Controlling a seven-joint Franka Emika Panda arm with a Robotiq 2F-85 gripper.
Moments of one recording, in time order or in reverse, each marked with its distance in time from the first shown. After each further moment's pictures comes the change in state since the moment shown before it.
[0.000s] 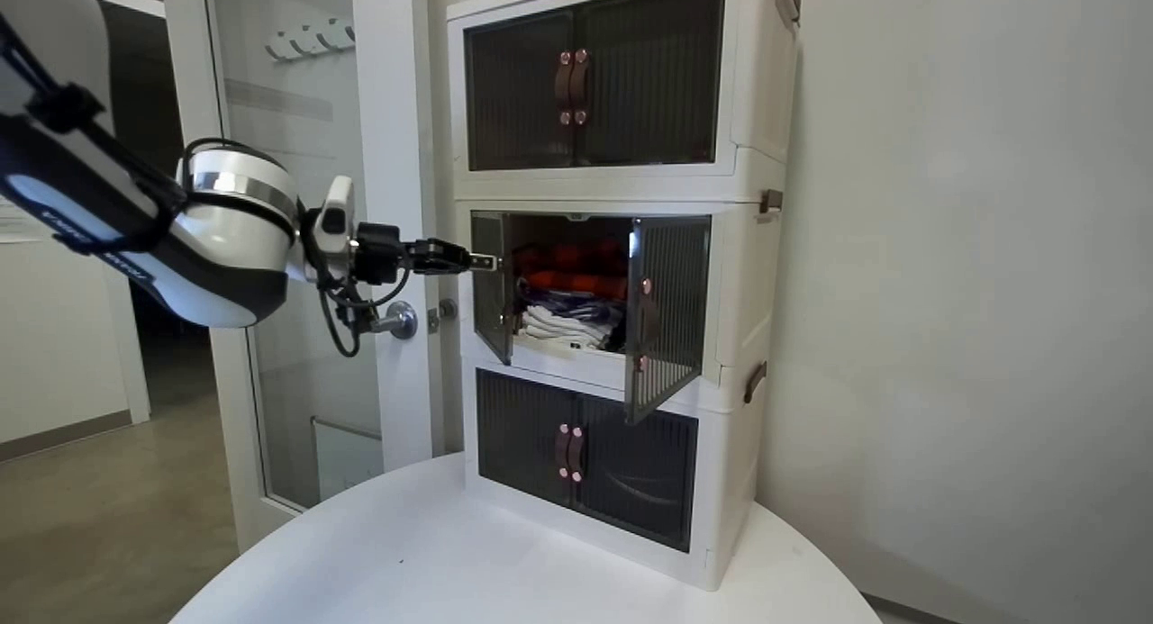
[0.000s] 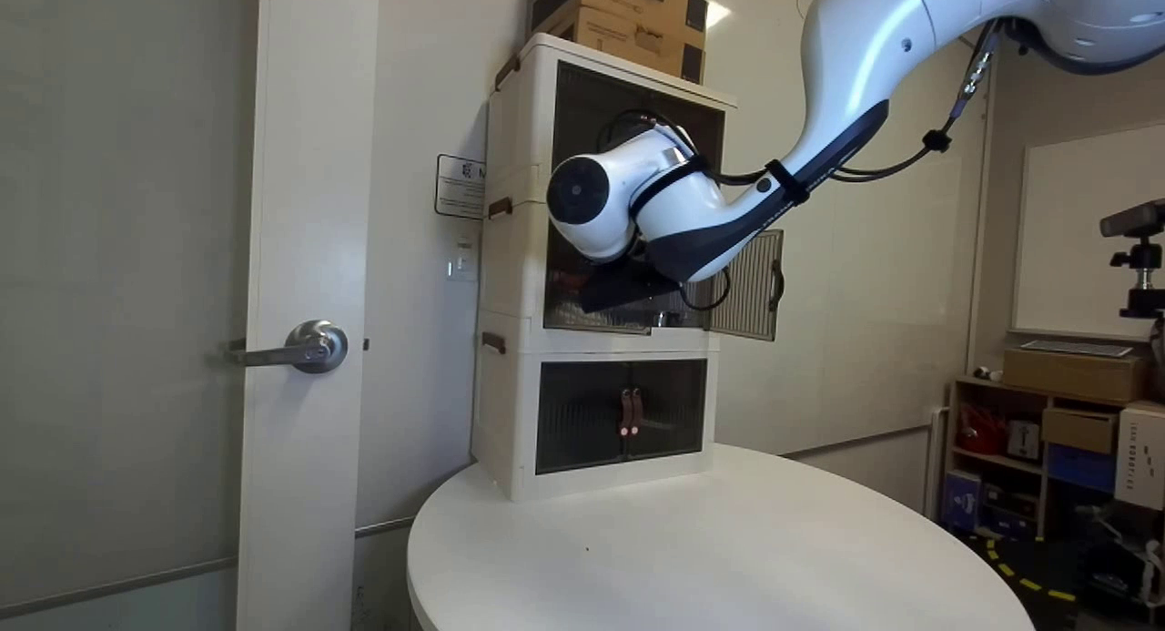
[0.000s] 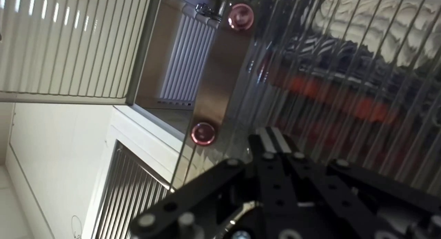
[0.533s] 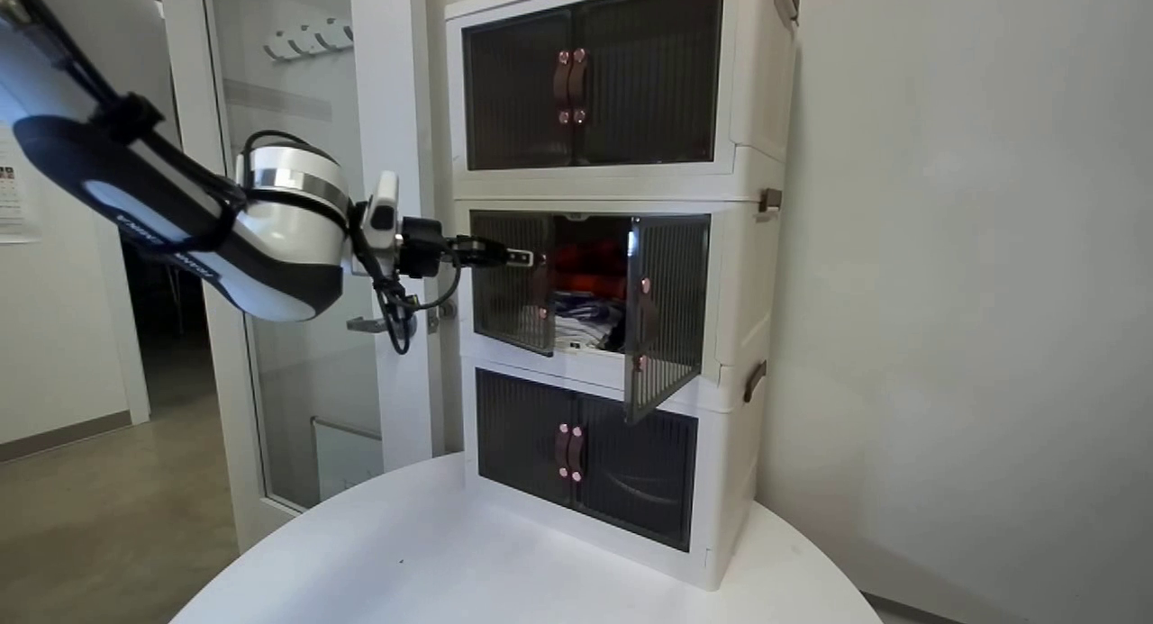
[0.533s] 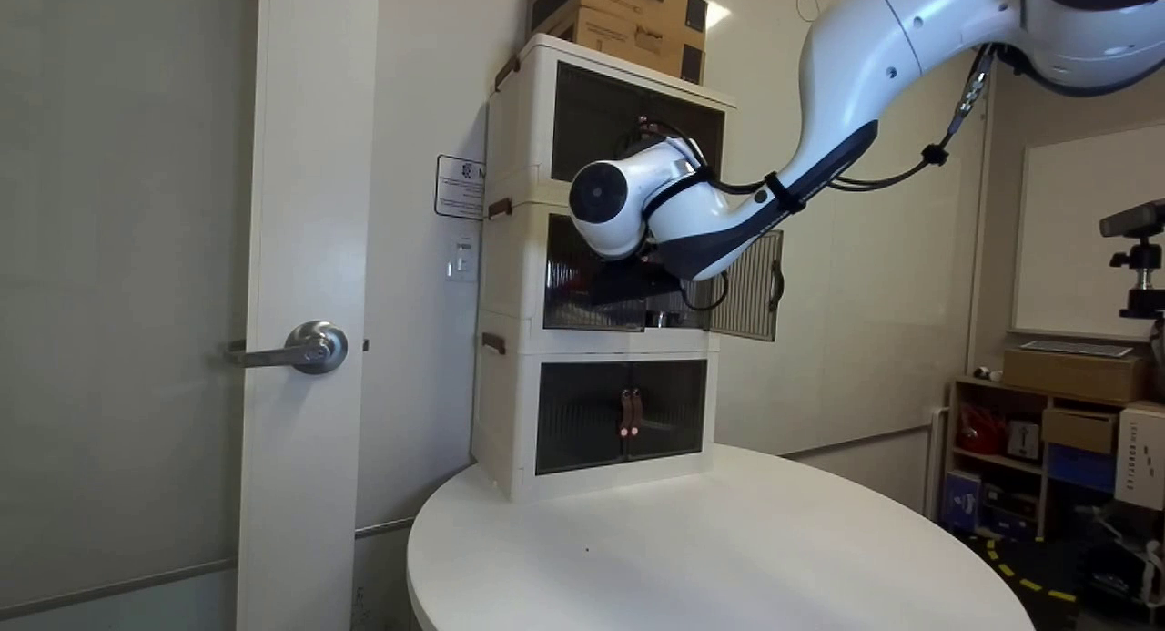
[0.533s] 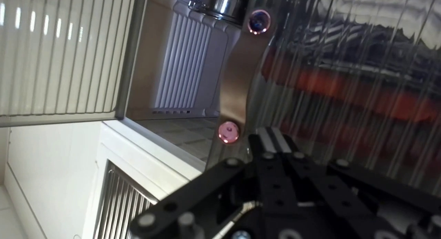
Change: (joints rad) arm -0.080 0.044 -0.006 0.088 -0.026 0.110 0.028
